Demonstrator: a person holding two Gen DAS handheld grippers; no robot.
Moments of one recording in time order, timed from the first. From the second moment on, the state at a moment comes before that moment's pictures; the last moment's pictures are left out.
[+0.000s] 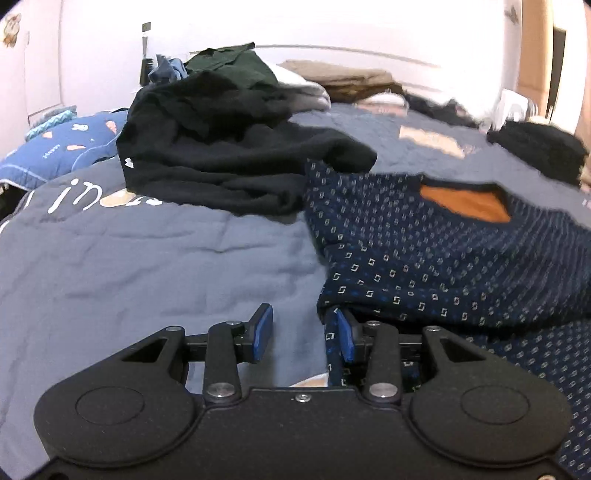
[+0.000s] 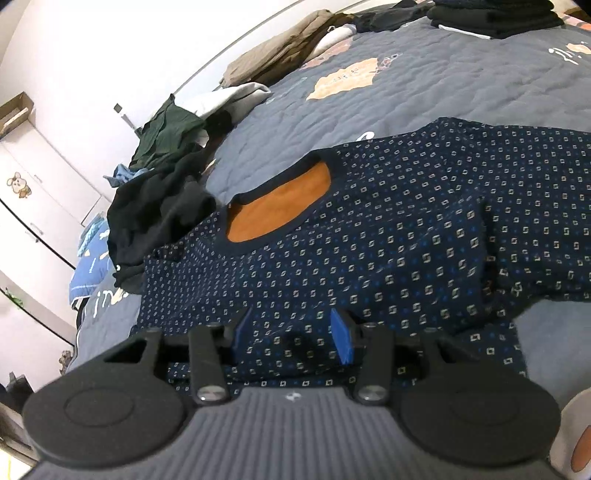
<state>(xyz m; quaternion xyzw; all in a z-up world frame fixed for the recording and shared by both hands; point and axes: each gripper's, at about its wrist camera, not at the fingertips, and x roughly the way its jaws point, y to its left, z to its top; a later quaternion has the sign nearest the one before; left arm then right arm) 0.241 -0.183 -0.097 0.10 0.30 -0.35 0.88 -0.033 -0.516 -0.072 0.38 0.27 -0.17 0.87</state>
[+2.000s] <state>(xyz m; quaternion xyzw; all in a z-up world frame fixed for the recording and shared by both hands) 0.159 -0.222 -0.128 0.46 0.04 -0.36 0.81 -0.025 -0.513 -0.100 0.39 0.30 -0.16 0.86</state>
